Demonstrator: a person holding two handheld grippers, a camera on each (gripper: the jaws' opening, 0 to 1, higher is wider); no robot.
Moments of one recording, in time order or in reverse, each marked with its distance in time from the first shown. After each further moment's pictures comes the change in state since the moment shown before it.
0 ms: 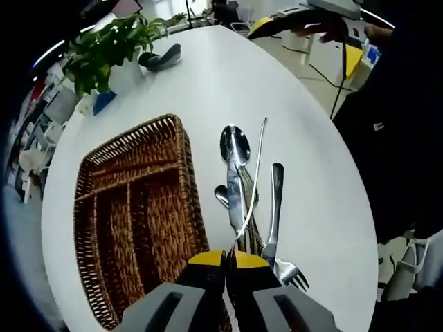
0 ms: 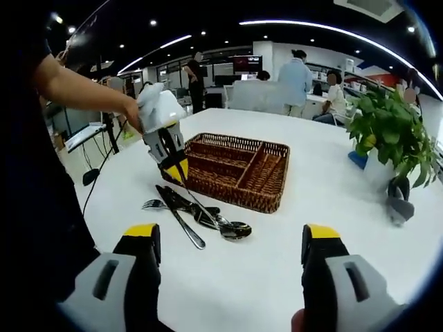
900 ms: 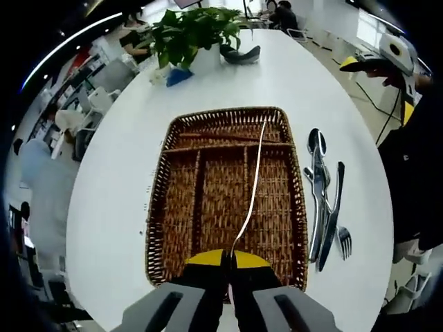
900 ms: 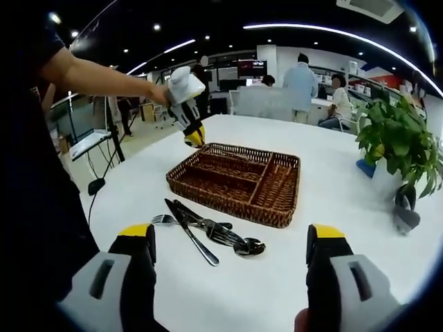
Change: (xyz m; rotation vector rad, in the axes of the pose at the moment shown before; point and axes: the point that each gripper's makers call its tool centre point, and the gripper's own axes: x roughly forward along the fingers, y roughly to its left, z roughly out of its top) left arm -0.076 0.125 -0.049 -0.188 0.041 0.189; right arm 0.008 0.019 0.027 0.012 -0.030 0.032
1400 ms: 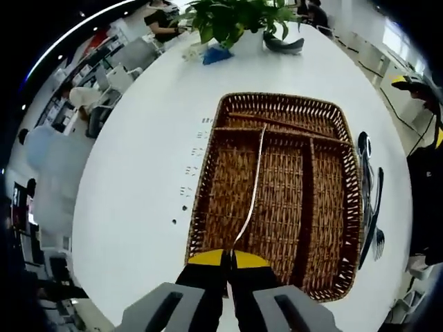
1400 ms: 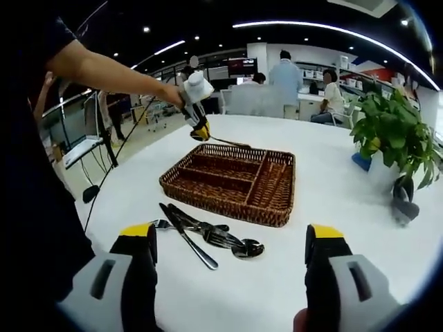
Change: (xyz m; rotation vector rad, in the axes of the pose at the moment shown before) left arm 0.030 0.072 -0.018 -0.113 0.081 0.065; right arm 0.010 -0.008 0.001 0.049 0.013 -0.046
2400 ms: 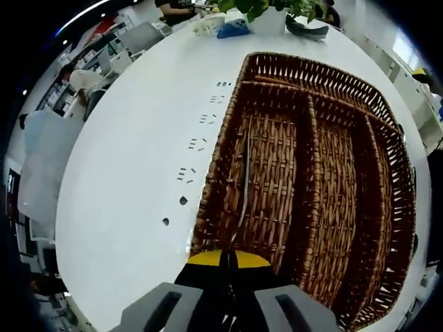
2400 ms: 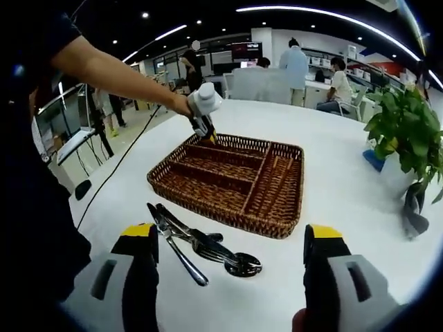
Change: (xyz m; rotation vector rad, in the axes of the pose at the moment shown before) left arm 0.081 0.028 -0.019 -0.022 0.008 -0.027; right arm 0.058 -0.012 0.011 -0.020 0.103 0.030
